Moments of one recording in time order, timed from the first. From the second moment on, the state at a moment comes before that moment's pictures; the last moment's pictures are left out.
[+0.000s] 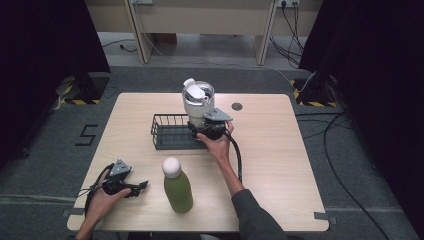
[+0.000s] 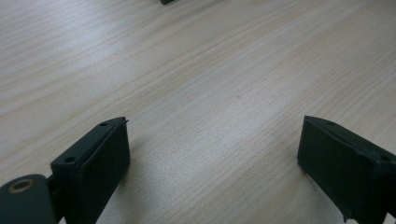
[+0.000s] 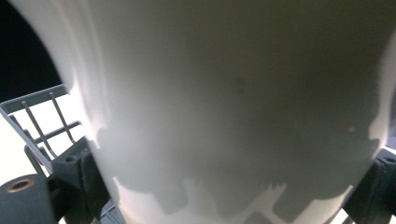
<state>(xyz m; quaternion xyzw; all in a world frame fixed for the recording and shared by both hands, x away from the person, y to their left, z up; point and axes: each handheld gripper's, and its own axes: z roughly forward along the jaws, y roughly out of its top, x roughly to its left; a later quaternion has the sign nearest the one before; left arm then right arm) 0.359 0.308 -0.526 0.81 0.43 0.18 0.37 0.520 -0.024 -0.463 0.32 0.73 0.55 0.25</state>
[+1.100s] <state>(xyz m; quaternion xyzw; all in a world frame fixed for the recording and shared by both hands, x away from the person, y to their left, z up) 0.359 0.308 -0.526 0.81 0.42 0.18 0.37 0.501 -0.029 -0.459 0.35 0.73 0.53 0.27</state>
